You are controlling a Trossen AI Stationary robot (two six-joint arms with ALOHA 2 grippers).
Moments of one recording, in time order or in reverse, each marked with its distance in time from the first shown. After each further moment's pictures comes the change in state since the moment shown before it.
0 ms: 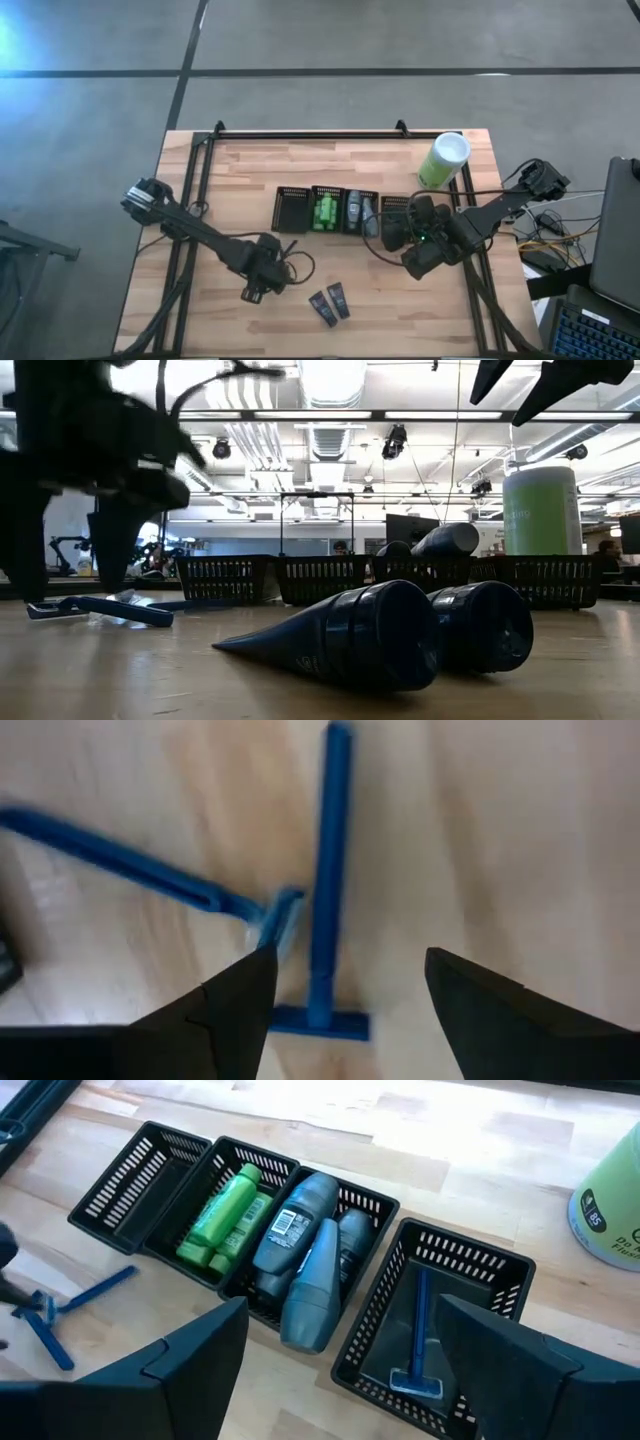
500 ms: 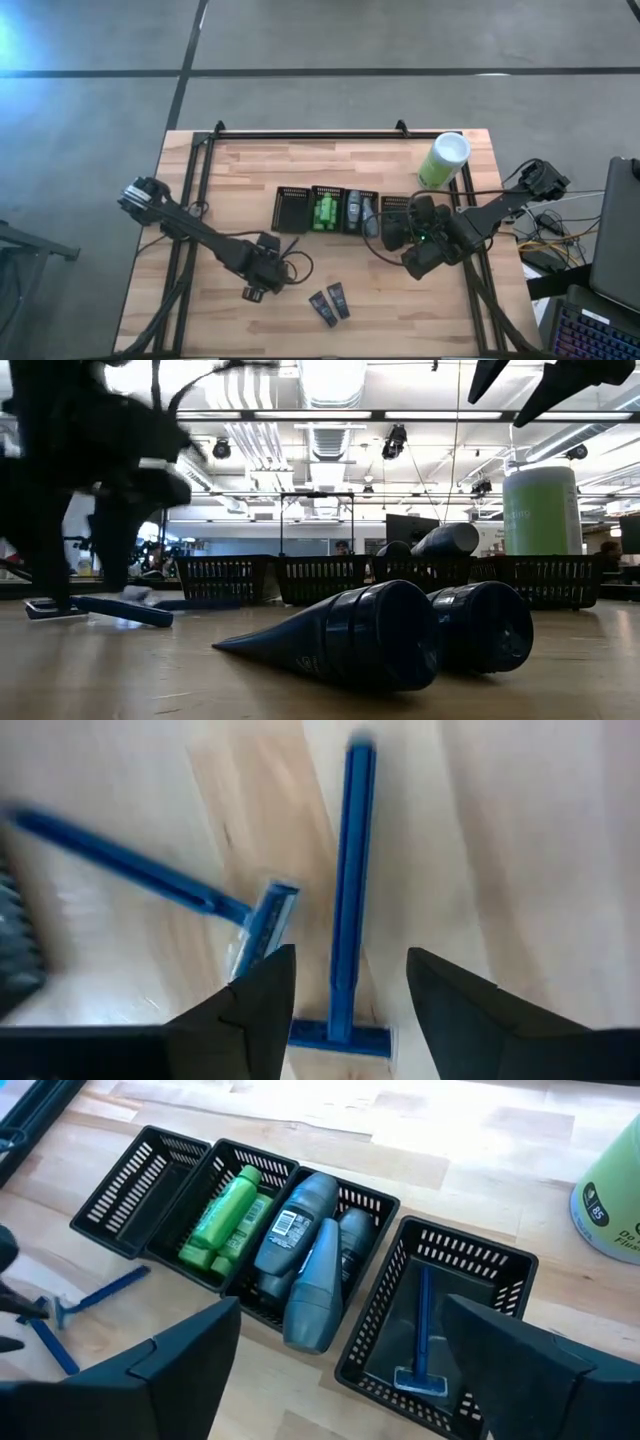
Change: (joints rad) left arm -0.001 -0.025 -0.035 0.059 -0.052 0.006; right arm 0.000 0.000 -0.001 0.001 0.000 0.024
